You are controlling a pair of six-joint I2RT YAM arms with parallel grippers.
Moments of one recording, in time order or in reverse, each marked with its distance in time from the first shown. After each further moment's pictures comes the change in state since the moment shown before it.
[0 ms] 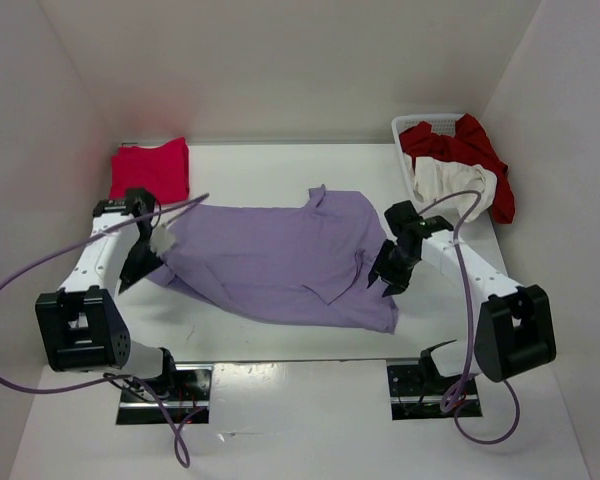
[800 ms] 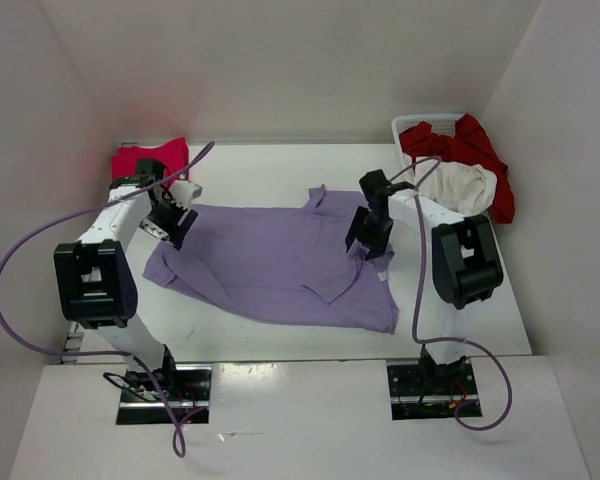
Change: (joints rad) left arm -0.026 0.255 0.257 0.397 0.523 -0.203; right arm -0.010 0.439 0.340 0.167 0.040 -0.090
